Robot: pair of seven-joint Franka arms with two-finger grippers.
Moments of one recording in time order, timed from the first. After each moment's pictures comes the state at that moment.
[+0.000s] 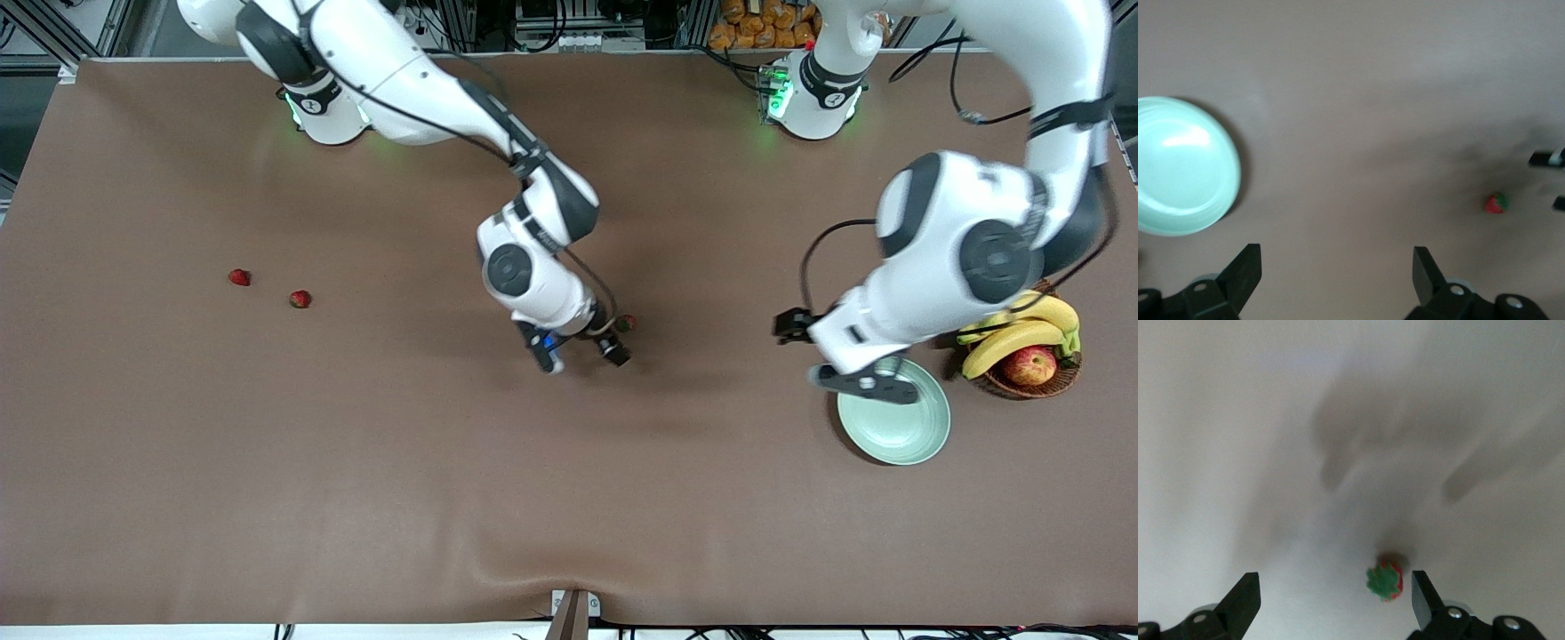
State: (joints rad) left arm -0.18 0.39 -0.16 -1.58 -0.03 1.90 -0.07; right arm 0.69 0.86 0.04 -1.34 0.48 2.39 1.44
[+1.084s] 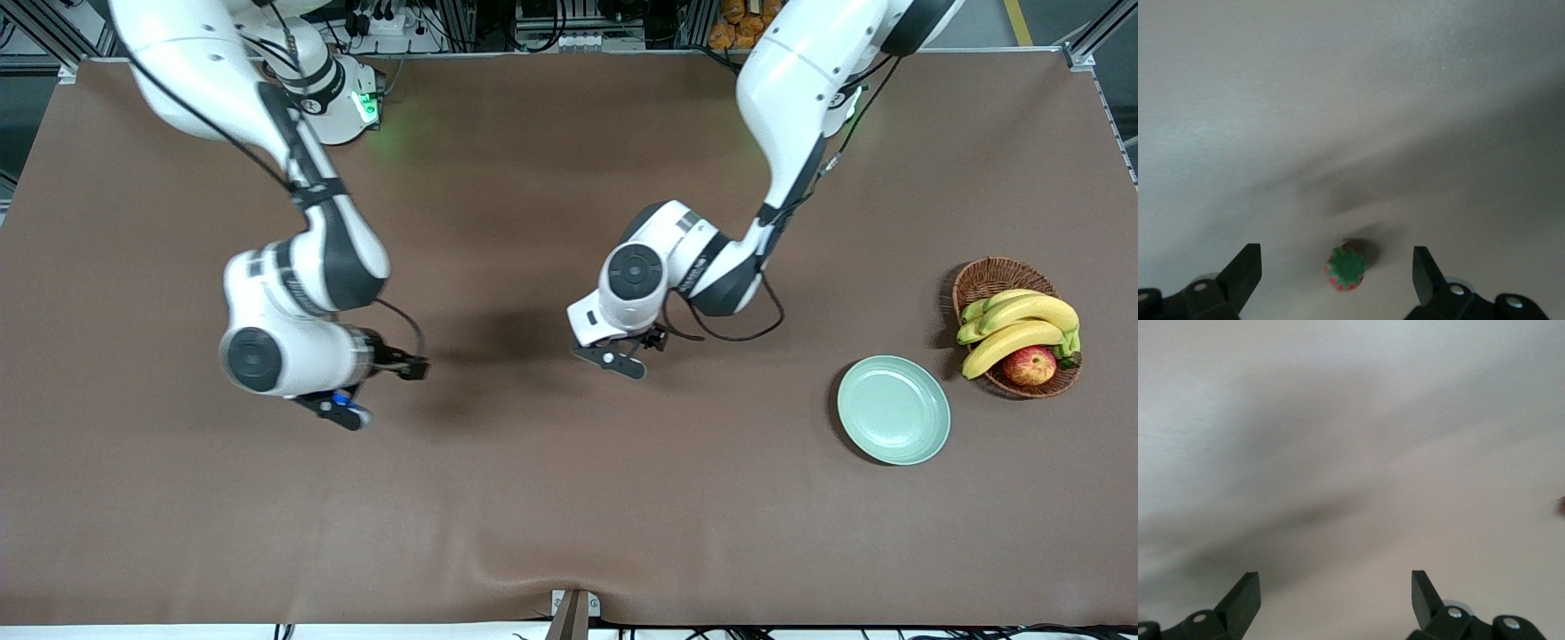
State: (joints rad) left arm -0.58 0.76 -0.15 -1.49 0.09 2.16 -0.33; right arm 0.26 0.55 0.00 -1.55 0.17 1.82 0.58
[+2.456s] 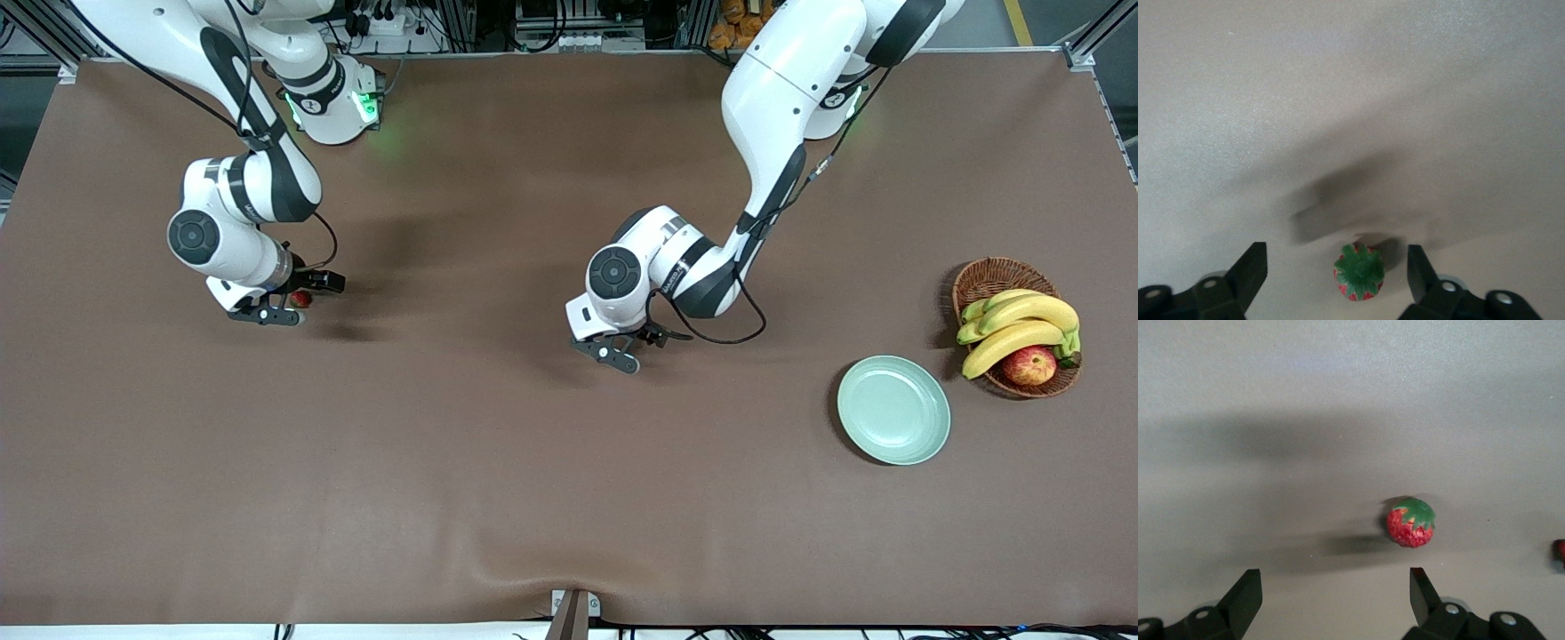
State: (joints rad) left arm -0.59 0.78 -0.14 -1.53 0.15 2.15 -0.33; right arm 0.05 0.20 0.02 -2.45 0.00 2.43 0.15
